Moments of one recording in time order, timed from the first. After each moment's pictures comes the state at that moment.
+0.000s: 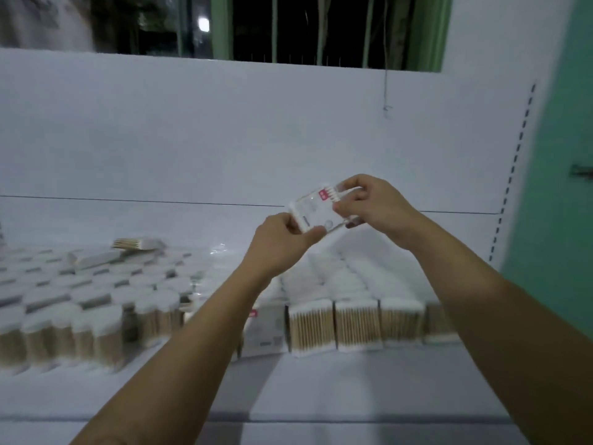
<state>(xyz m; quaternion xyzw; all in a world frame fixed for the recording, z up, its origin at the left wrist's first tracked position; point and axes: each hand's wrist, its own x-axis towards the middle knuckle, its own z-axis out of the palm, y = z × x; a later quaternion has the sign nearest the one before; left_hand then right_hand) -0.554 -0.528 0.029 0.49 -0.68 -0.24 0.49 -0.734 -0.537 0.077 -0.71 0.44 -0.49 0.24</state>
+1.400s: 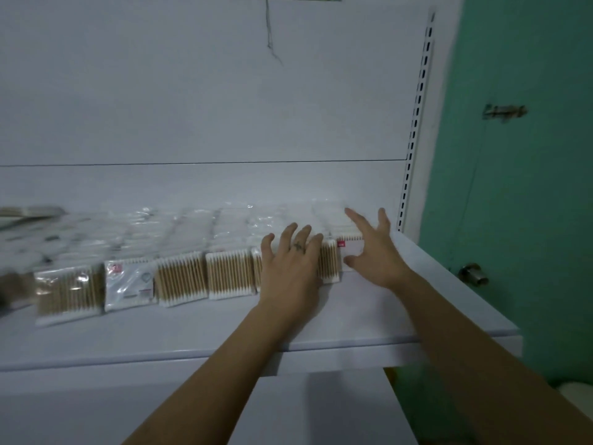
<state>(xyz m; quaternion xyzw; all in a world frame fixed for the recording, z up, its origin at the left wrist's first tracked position) -0.800 -0.478 -0.089 0.51 -0.80 0.20 0.24 -0.969 -0.497 -0.074 -0.65 0.66 -0.35 0.10</state>
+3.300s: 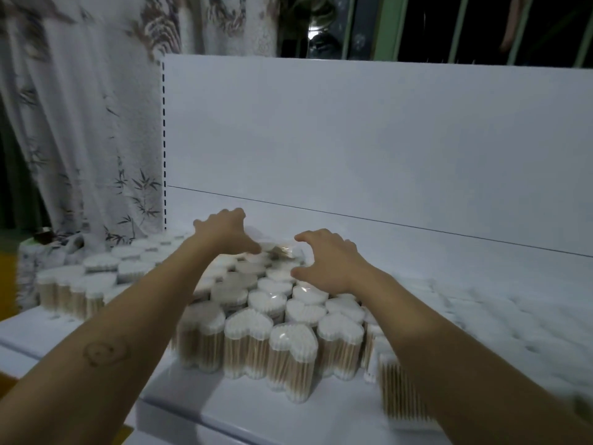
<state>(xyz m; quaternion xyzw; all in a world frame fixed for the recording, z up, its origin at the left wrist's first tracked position) -0.212 -0.626 0.022 0.76 -0.62 0.01 0.21 -0.430 -0.599 0.023 -0.86 0.48 -0.15 0.00</state>
